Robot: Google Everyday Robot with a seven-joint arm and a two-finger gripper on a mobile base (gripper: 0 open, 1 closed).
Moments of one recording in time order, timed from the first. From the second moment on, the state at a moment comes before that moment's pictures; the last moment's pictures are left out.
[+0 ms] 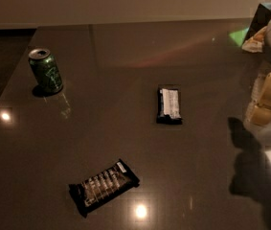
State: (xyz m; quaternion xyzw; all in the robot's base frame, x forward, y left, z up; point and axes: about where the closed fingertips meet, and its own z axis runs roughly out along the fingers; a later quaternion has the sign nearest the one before) arm 0.438 -0.217 0.977 -0.60 0.78 -0.03 0.16
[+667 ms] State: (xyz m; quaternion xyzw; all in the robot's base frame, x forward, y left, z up) arm 0.451 -0.207 0.970 -0.59 0.79 -0.03 0.16
